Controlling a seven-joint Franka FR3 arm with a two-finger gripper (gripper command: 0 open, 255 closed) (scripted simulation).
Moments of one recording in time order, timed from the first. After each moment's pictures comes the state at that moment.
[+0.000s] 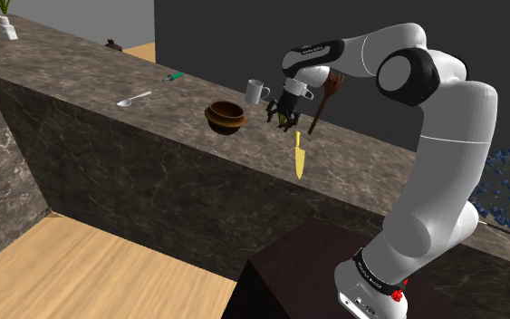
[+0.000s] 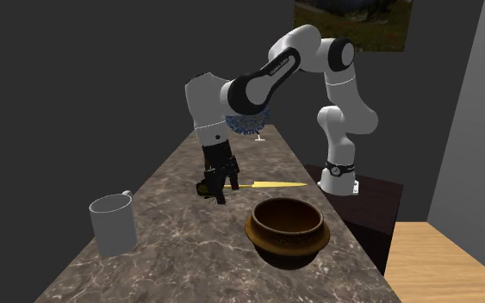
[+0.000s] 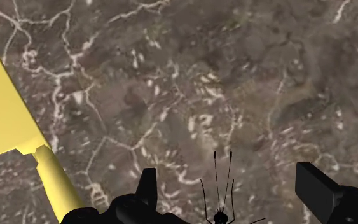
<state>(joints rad) -0.24 0.47 -0.07 -1.66 0.26 1.97 0.89</state>
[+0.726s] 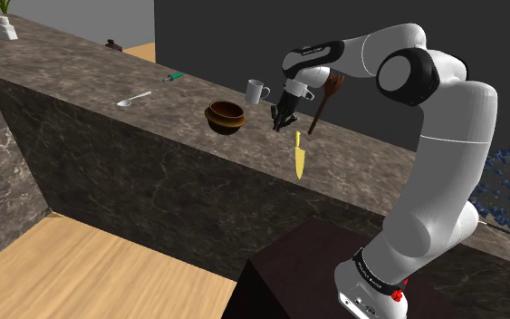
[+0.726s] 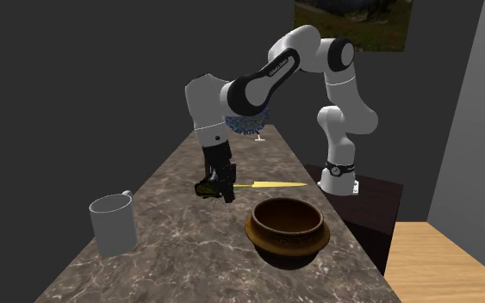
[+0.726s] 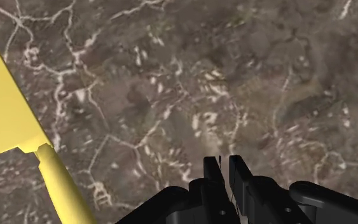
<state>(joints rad) -0.24 0.47 -0.08 -1.66 0.26 1.97 0.89</state>
